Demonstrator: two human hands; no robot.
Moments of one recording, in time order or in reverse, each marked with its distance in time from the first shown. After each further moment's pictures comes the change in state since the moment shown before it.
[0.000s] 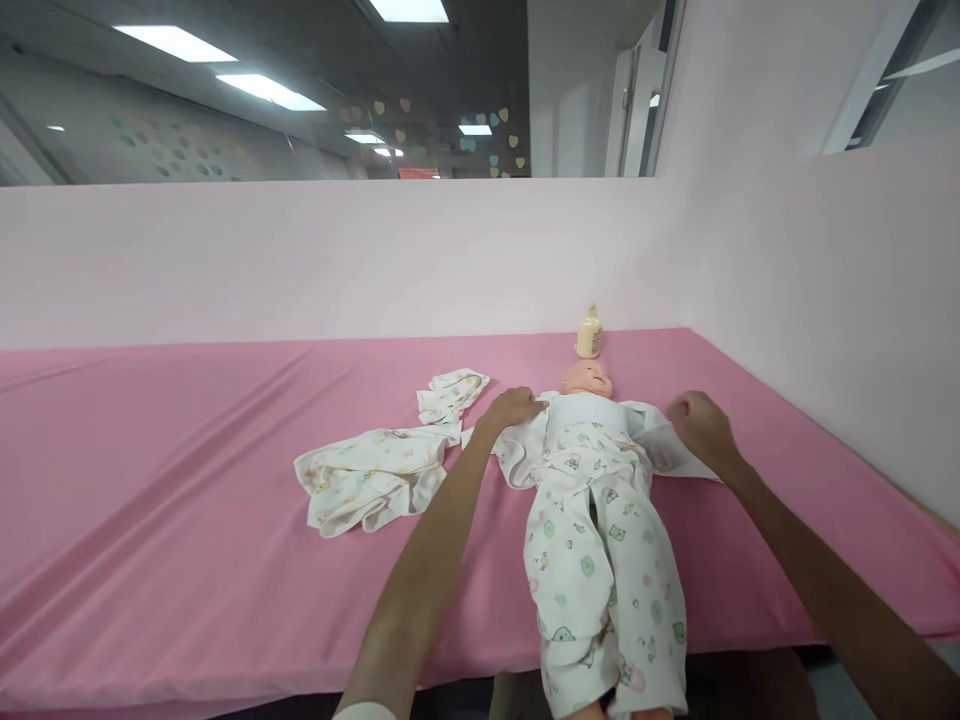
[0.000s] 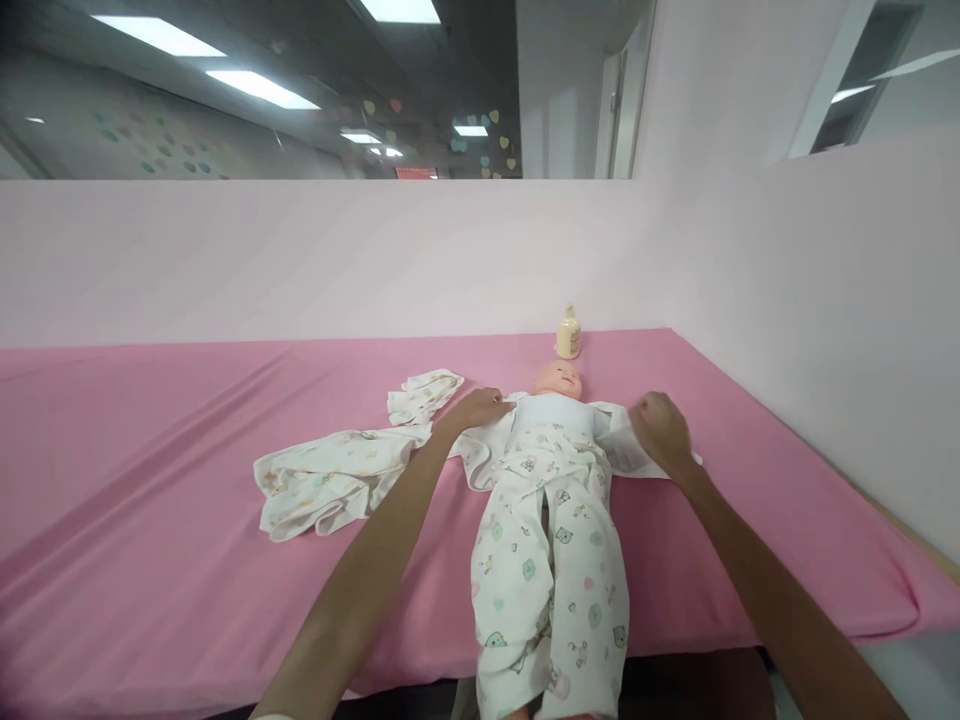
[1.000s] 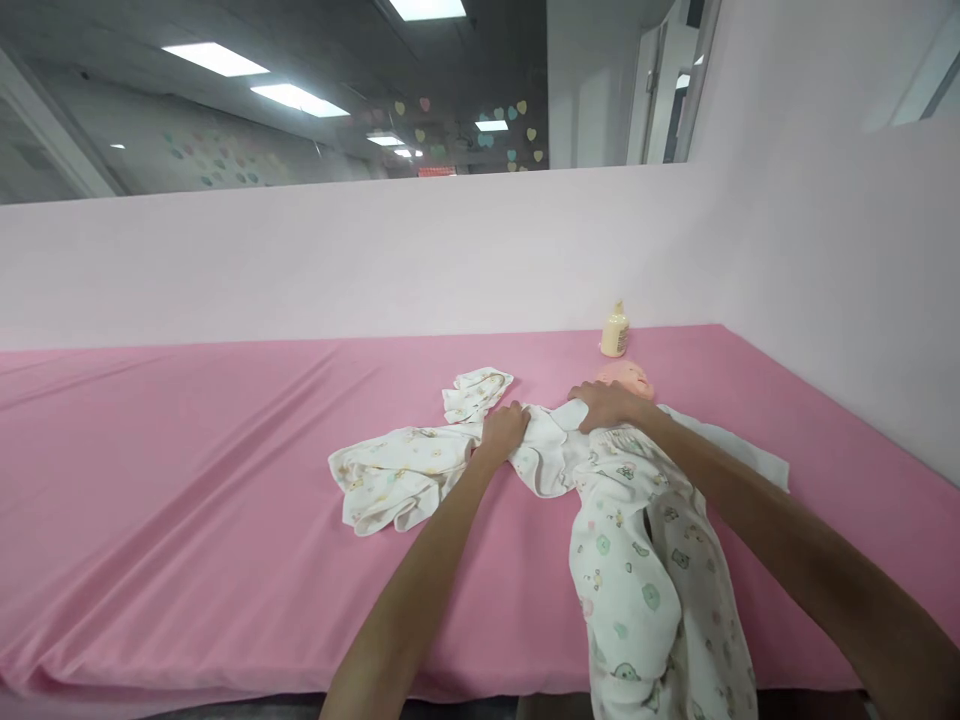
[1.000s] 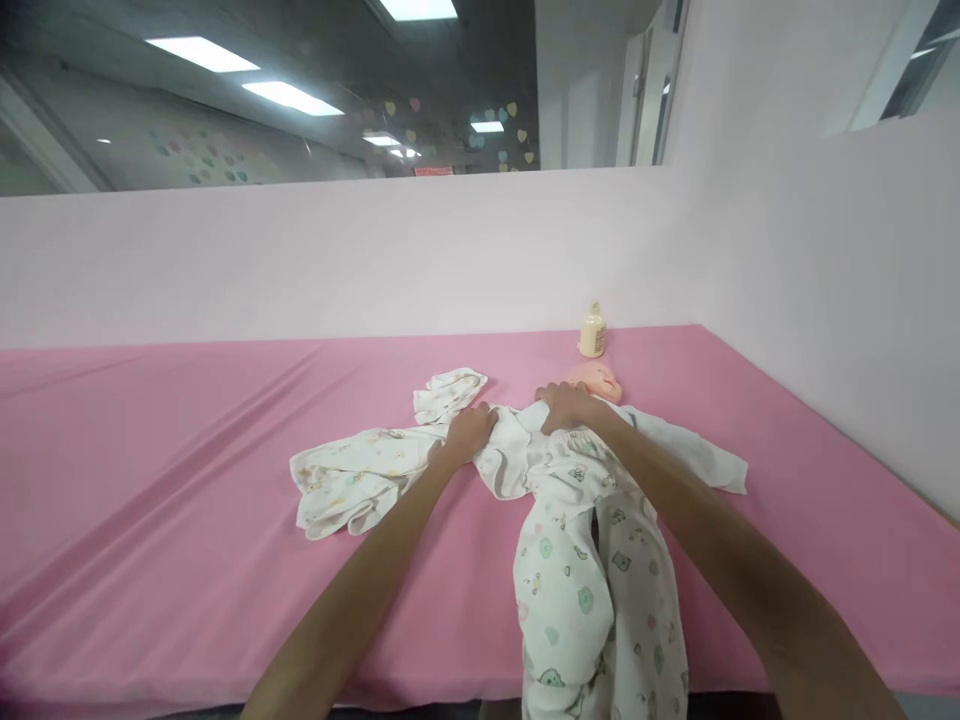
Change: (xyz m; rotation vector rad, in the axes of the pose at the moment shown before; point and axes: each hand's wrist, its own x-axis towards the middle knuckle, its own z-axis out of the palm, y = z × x) left_hand -0.018 -0.063 0.038 0.240 0.161 -0.179; right_hand 0.043 -0.158 0.048 -0.241 -0.702 -0.560
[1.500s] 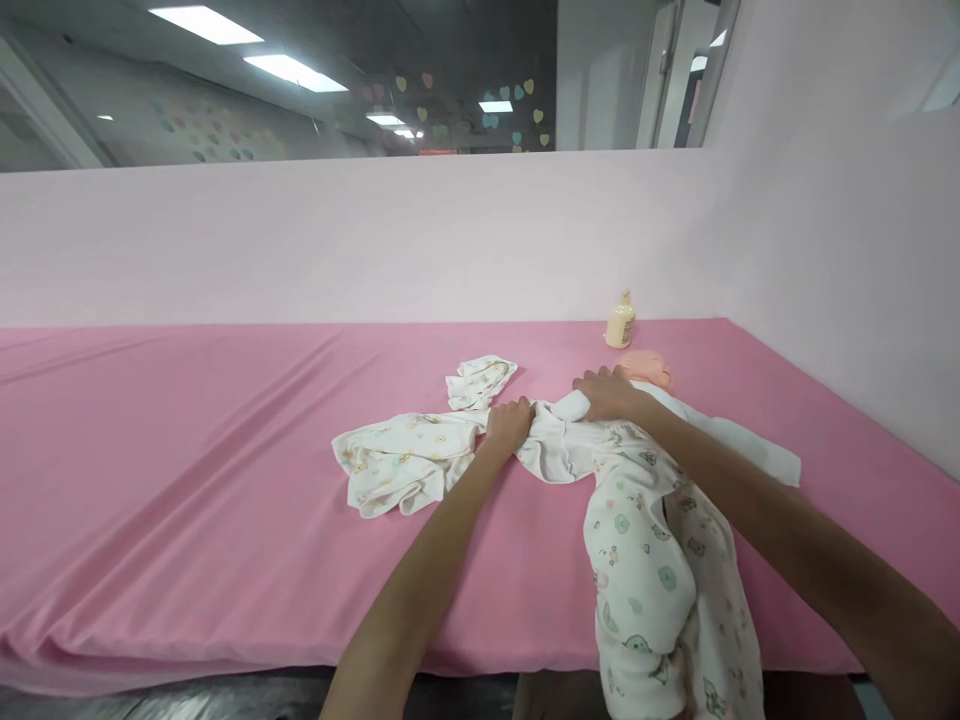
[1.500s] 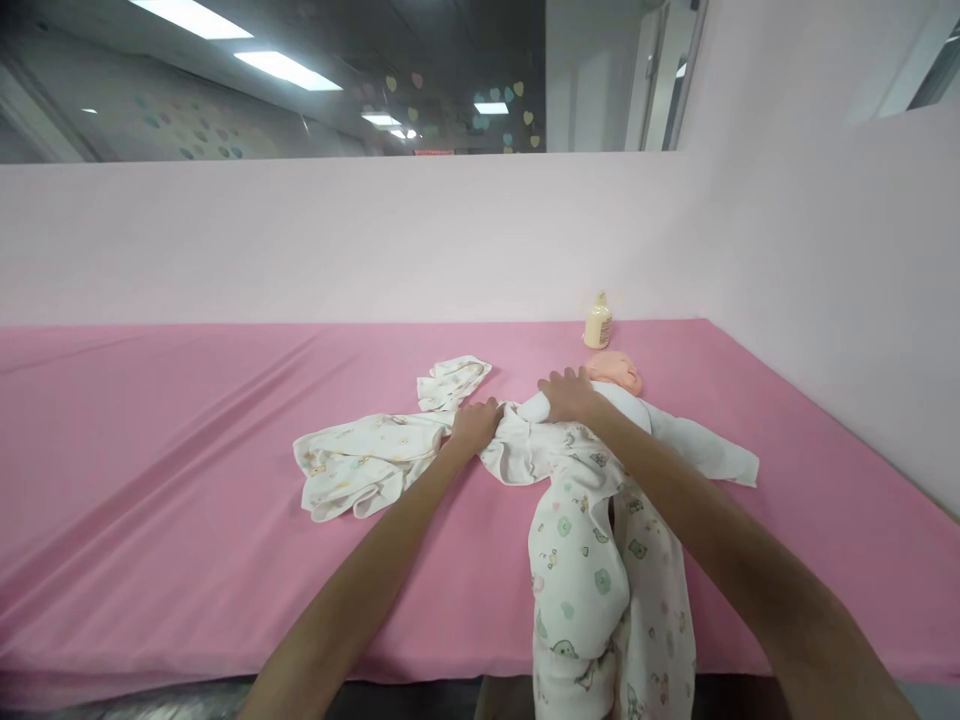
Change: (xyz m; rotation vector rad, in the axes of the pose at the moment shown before) left_hand -0.005 0.001 0.013 0.098 0.011 0.061; right_hand 0.009 -0.015 0.014 -0.281 0.093 0.027
